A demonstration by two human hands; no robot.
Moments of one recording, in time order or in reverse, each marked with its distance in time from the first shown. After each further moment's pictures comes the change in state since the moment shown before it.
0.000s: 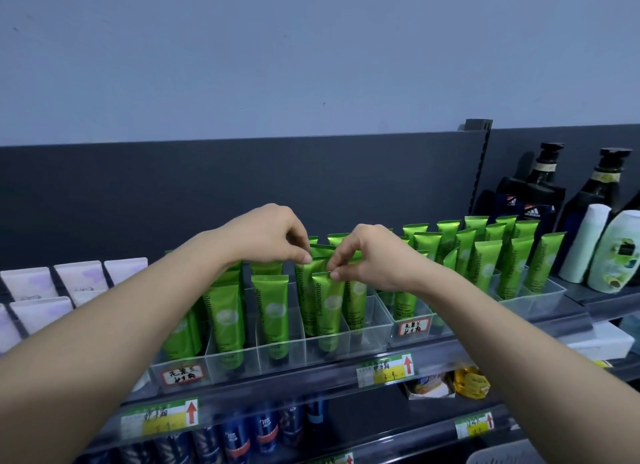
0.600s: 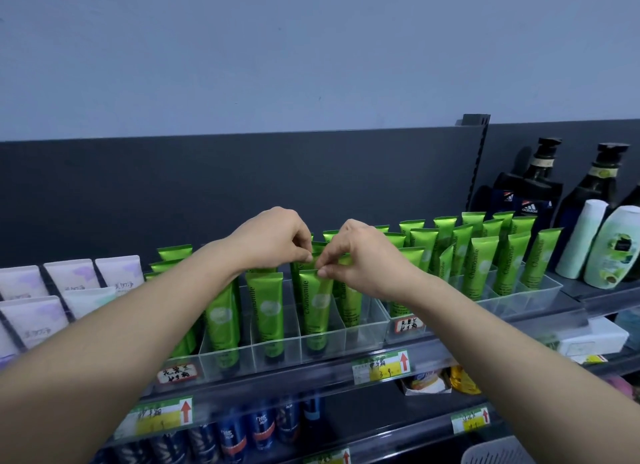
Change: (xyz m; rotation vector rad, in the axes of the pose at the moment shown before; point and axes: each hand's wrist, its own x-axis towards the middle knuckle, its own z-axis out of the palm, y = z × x) left_hand 0.007 0.008 0.018 -0.031 0.065 0.006; right_hand 0.000 0.003 0.017 -0.019 0.143 -0.158
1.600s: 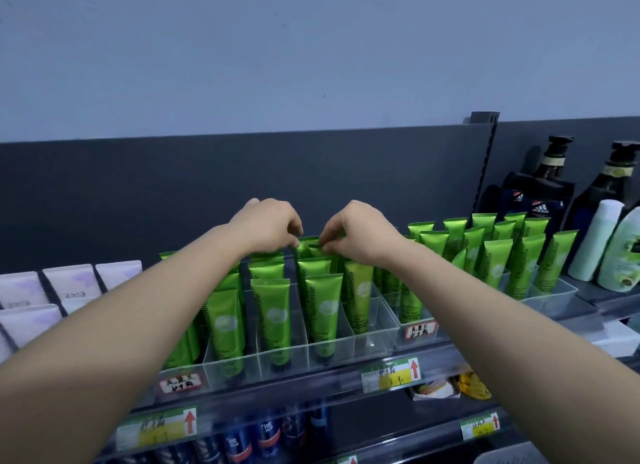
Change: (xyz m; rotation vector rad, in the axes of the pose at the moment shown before) left_hand 0.026 -0.026 -0.007 0.243 -0.016 -0.134; right_hand 0.053 0.023 0.004 -0.136 -0.057 0.165
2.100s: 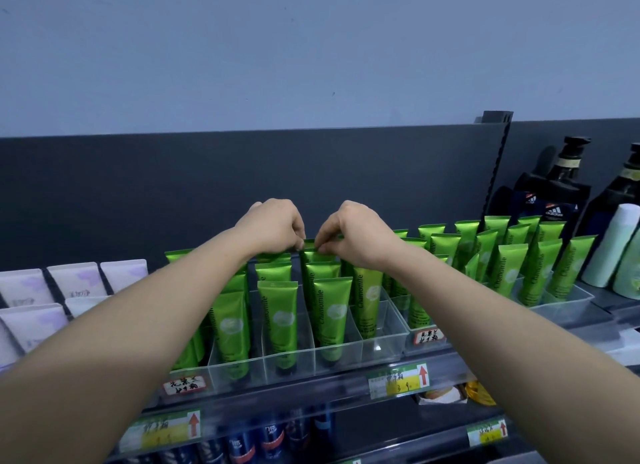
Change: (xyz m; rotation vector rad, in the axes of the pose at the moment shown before) left_hand 0.006 -0.007 0.009 -0.171 0.053 -0.066; right_hand 0.012 -0.005 0.012 0.051 0.020 -0.105
